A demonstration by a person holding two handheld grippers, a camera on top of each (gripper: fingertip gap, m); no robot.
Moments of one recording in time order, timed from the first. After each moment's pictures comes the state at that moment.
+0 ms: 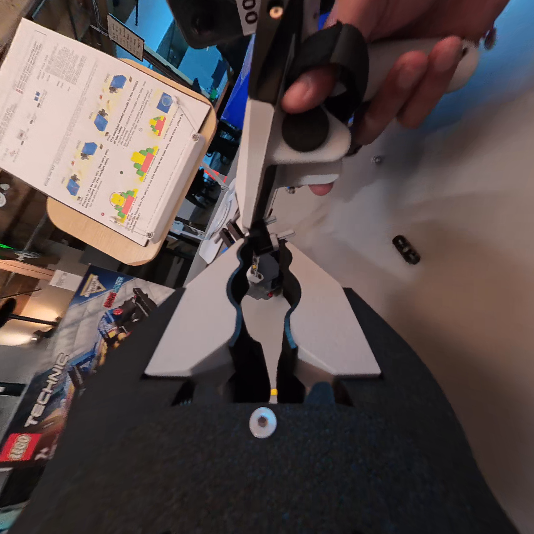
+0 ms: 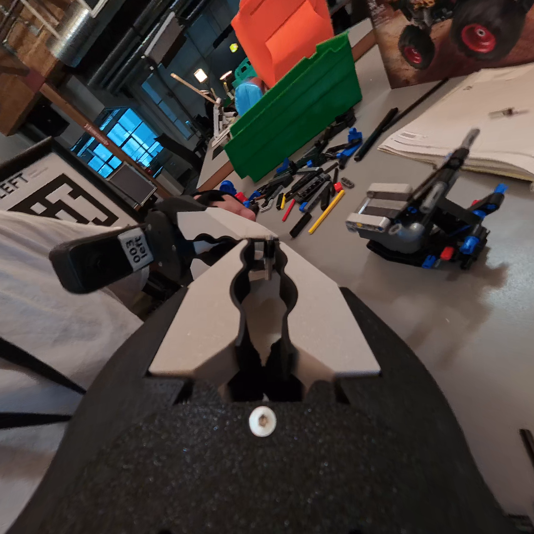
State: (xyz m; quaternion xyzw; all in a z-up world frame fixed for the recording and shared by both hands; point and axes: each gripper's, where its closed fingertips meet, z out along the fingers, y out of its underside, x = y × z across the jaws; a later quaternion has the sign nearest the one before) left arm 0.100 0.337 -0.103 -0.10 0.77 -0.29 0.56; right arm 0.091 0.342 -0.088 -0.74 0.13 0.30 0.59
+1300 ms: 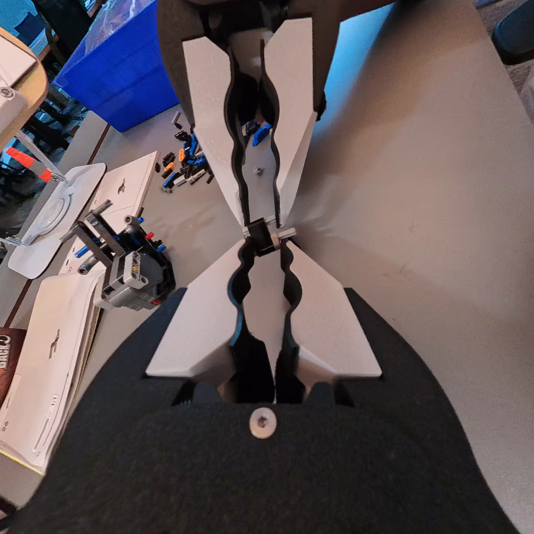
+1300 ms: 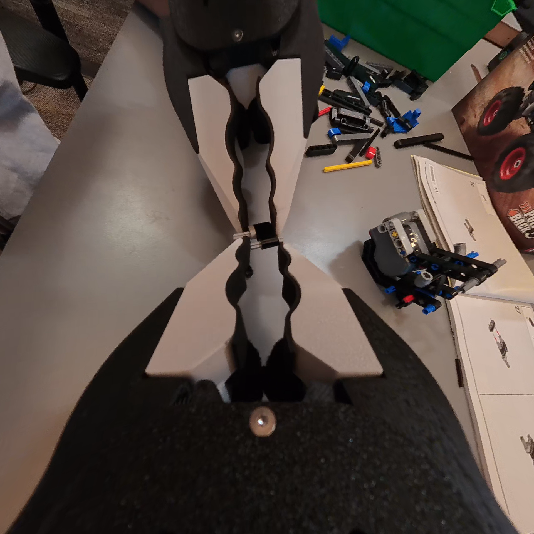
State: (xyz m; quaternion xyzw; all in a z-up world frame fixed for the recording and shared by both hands) left arm 0.060 0.309 -0.147 -0.11 0.86 -0.41 0.30; right arm 0.059 0.311 -0.138 -0.85 -0.27 -0.02 0.46
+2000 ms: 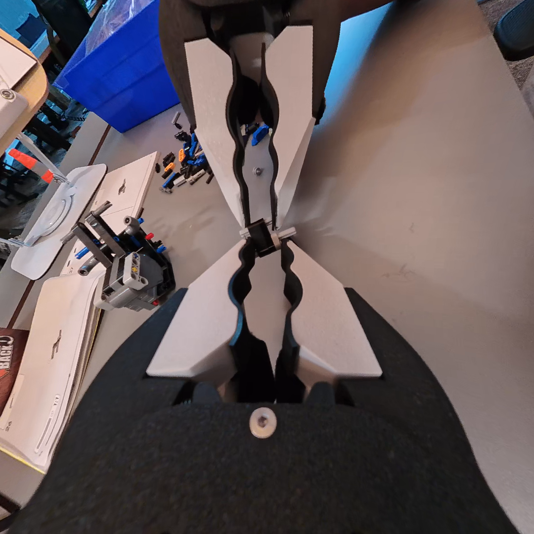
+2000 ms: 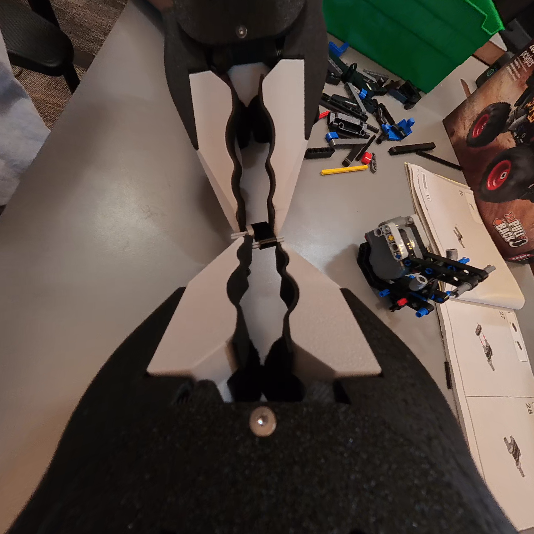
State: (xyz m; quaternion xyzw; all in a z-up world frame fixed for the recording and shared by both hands) left arm 0.059 0.308 -0.148 -0.11 0.86 -0.41 0.30; right arm 0.060 0.312 -0.140 -0.84 -0.28 -0.04 0.46
